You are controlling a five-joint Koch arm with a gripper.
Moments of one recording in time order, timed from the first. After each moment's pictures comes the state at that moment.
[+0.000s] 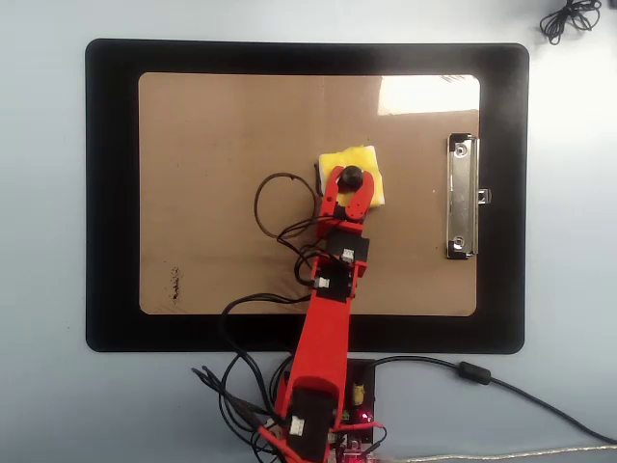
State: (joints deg) arm 11.4 84.9 129.9 -11.7 -85.7
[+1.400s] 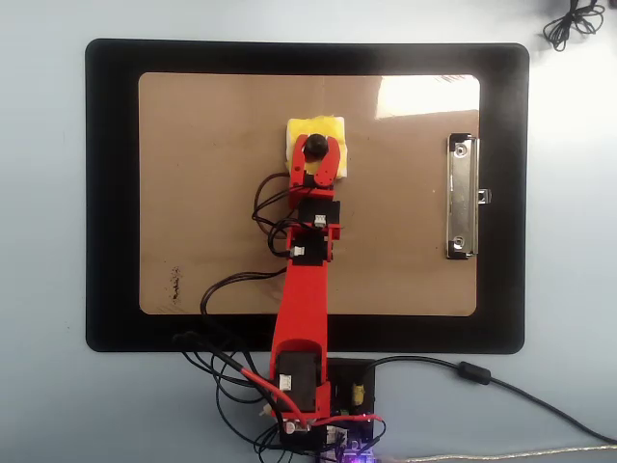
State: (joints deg) arm -2.1 69.2 111.5 -10.9 -94.3
